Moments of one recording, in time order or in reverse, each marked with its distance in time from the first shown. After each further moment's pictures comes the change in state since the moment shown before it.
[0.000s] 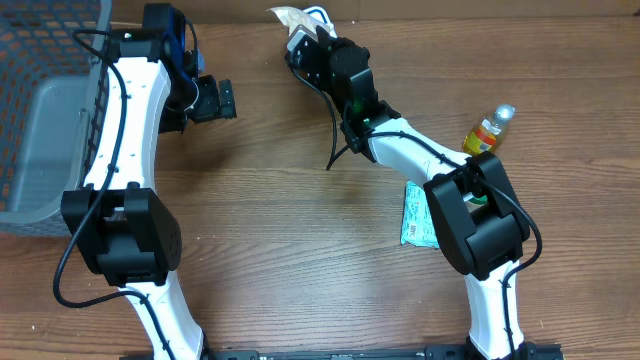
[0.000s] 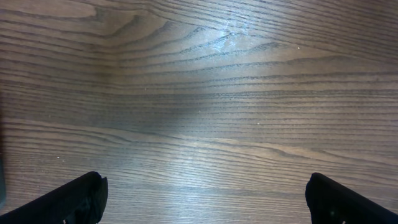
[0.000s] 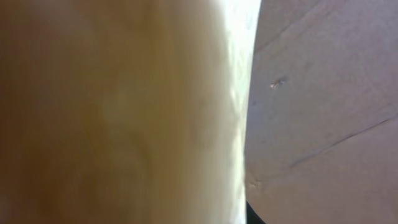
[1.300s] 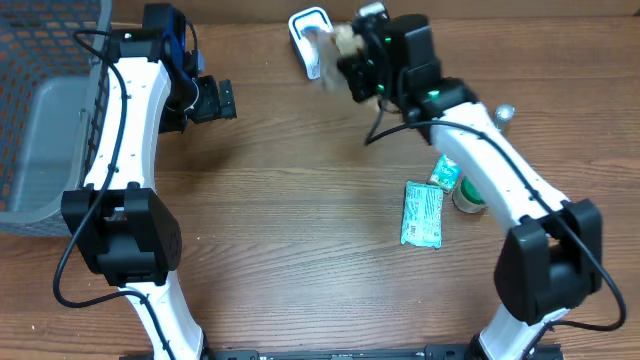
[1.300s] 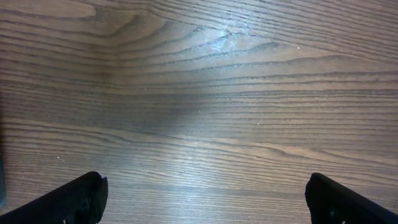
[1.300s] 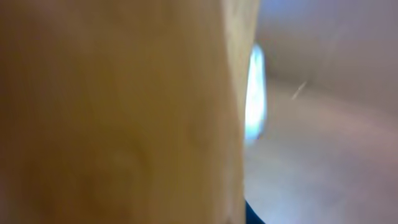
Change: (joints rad) left arm 0.000 0.000 0.000 0.000 0.000 0.000; right arm -0.146 -0.322 0.025 -0.822 -0.421 0.809
